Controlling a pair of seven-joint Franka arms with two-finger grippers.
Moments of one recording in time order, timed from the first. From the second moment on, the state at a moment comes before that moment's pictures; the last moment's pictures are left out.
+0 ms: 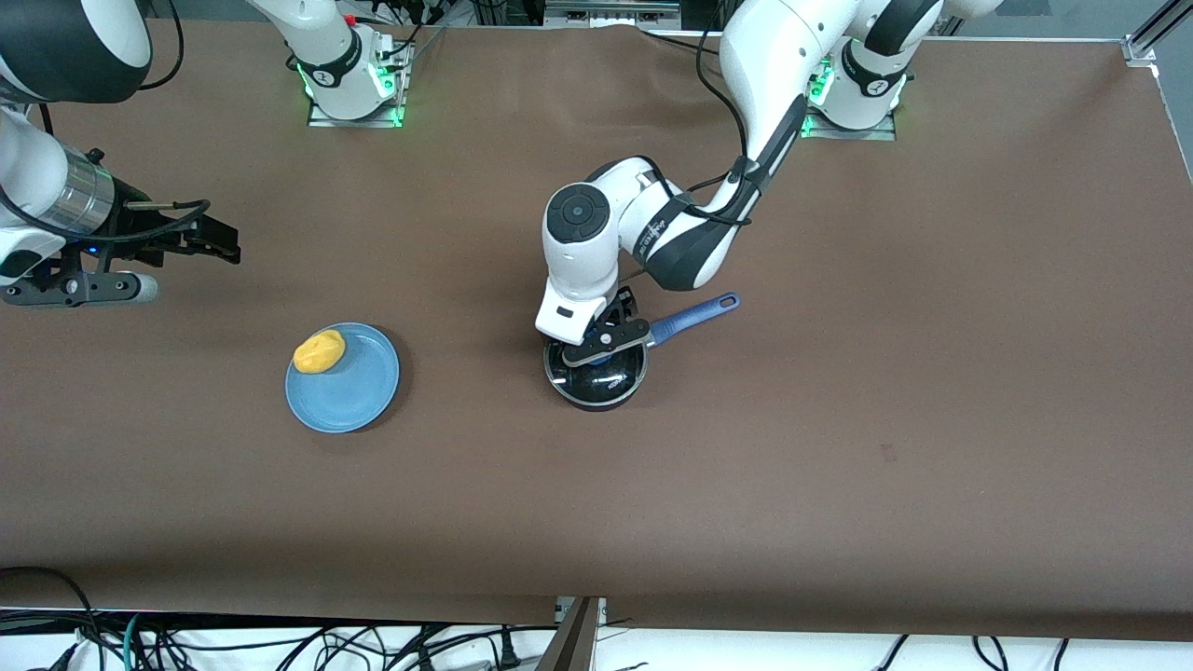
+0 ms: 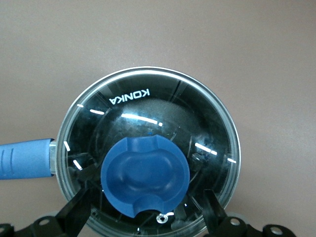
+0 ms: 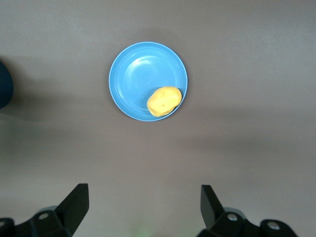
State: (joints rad) left arm -0.73 0.88 -0.05 -1.12 0.08 2.04 -1.20; right arm 0.11 0.15 -0.01 -1.53 0.01 1.55 0.04
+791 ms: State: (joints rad) left arm -0.73 0.89 -0.04 -1.10 0.08 2.04 -1.21; right arm 0.09 0.23 -0.02 -1.53 0.00 1.55 0.03
